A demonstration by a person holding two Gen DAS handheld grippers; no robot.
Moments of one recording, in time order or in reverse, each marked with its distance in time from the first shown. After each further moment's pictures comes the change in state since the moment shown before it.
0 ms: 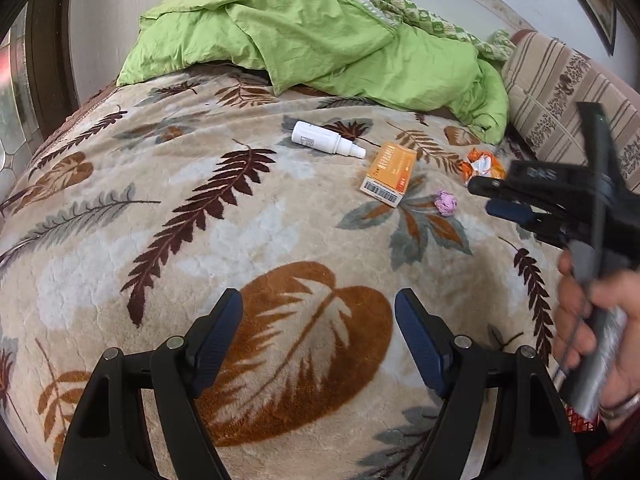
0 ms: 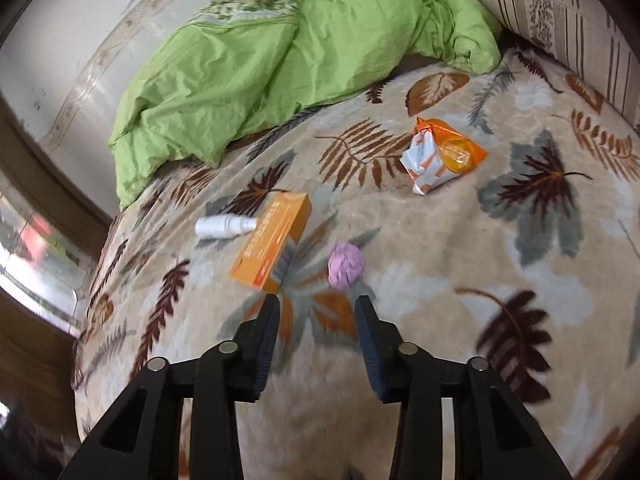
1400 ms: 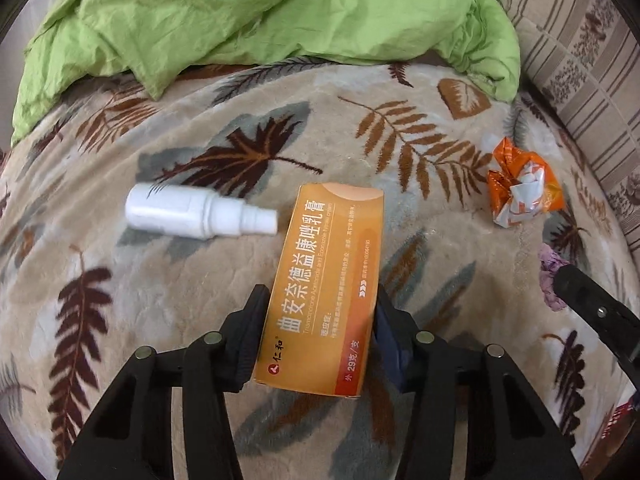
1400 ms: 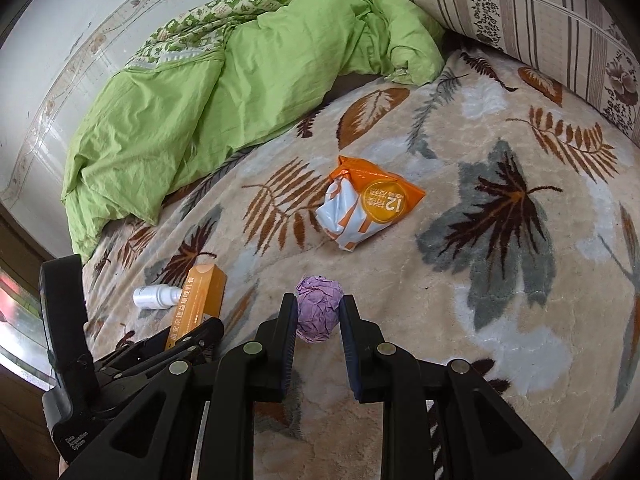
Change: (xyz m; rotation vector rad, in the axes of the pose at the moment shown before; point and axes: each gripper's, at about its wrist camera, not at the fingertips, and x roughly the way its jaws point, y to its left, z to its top) left arm 0.171 -0.080 0.117 0.161 0.200 -0.037; right arm 0.010 -0.045 0.031 0.101 -0.100 -0.128
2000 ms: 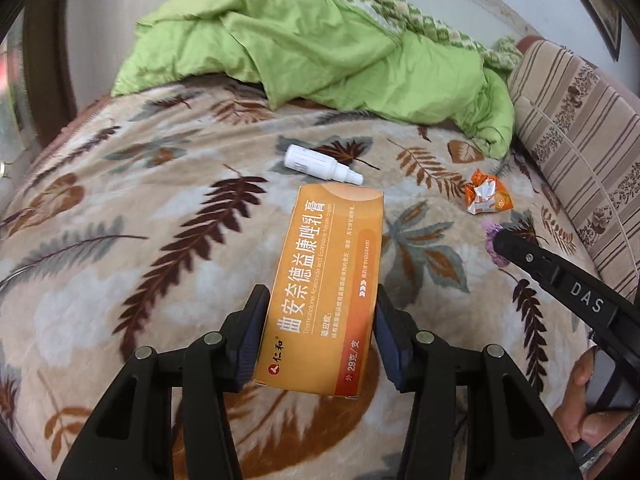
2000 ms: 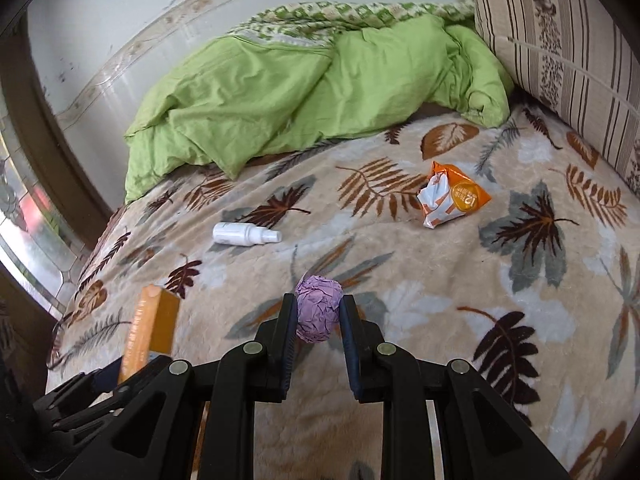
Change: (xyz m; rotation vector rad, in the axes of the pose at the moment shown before) left arm -0.147 0.046 -0.127 -0.172 -0.225 0.062; right arm -0.060 0.065 -0.062 -0.265 -0.049 0.094
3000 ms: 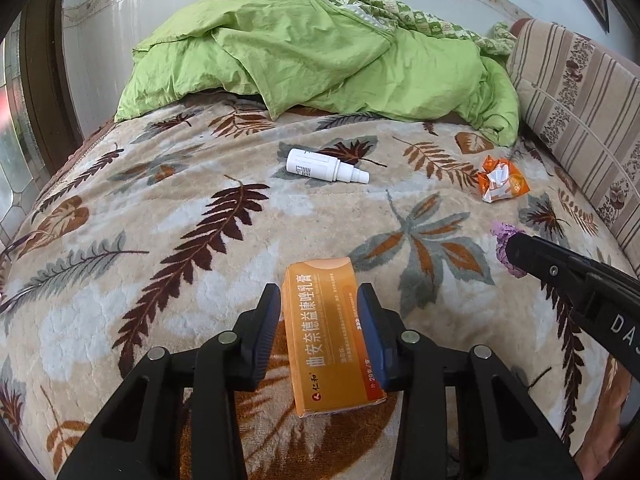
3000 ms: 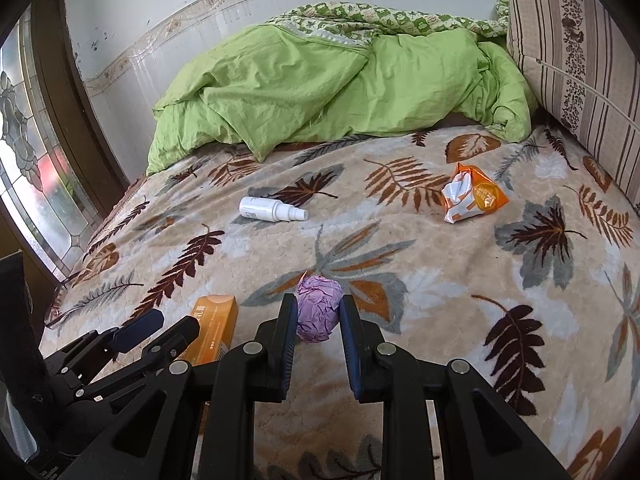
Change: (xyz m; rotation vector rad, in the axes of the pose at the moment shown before) left arm 0.023 -0.014 -0.009 0.087 -0.036 0.057; right arm -0.006 0.016 -0.021 -0.111 0.002 0.039
